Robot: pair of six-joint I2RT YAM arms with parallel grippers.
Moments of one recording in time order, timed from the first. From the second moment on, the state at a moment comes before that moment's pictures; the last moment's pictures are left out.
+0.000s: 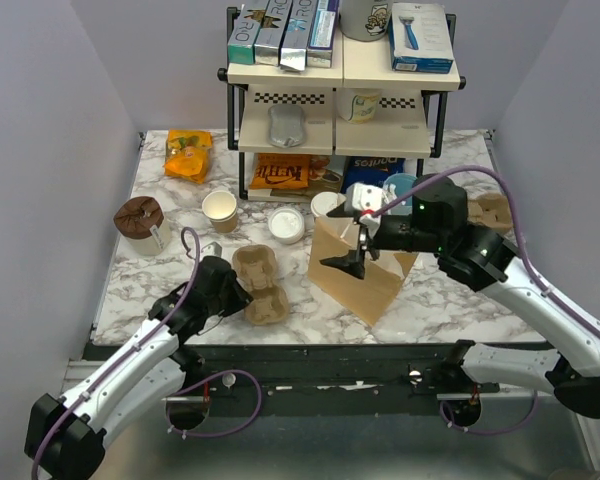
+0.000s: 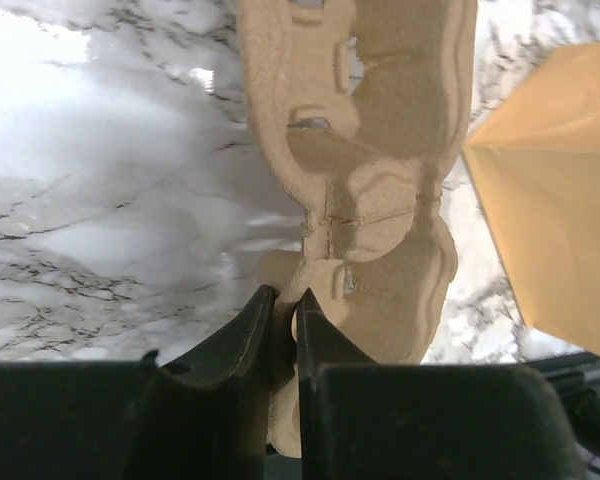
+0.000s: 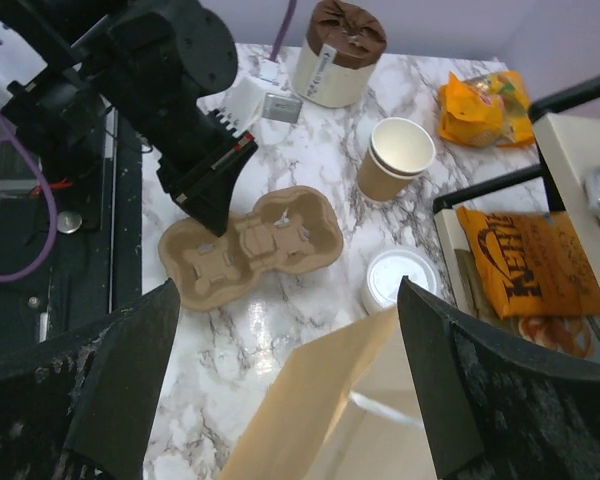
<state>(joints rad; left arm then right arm) -0.55 0.71 0.40 -0.51 -0.06 -0.93 0.83 1.08 1.27 -0.45 -0.50 -0.38</state>
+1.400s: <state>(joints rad) -0.55 0.59 0.67 -0.76 0.06 -0.72 1.12 1.82 1.53 -0.51 -0.22 -0.55</state>
